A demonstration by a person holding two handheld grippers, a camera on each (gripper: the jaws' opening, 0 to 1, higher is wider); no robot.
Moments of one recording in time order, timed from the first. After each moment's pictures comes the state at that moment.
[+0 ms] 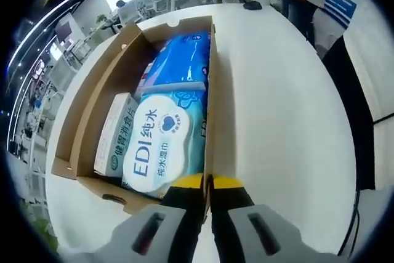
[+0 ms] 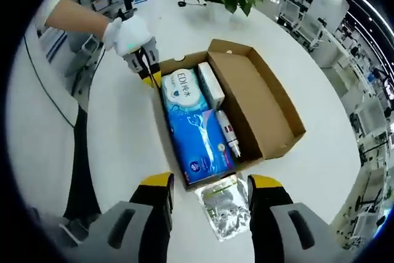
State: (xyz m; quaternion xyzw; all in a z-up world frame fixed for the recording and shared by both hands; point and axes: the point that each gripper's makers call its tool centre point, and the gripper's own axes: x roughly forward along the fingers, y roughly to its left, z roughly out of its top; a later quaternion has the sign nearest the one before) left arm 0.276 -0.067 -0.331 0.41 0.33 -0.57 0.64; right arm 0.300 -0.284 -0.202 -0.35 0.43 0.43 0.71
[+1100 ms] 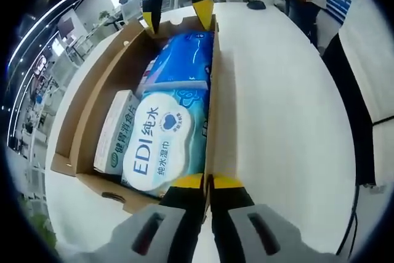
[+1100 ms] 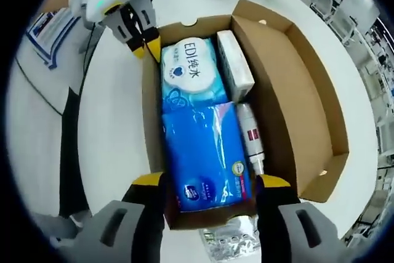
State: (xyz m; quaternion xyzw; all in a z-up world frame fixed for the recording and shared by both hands) left arm 0.276 -0.068 -0.330 0.41 0.34 -0.56 0.64; right arm 0.317 -0.253 -0.294 -0.38 0.48 0.48 0.63
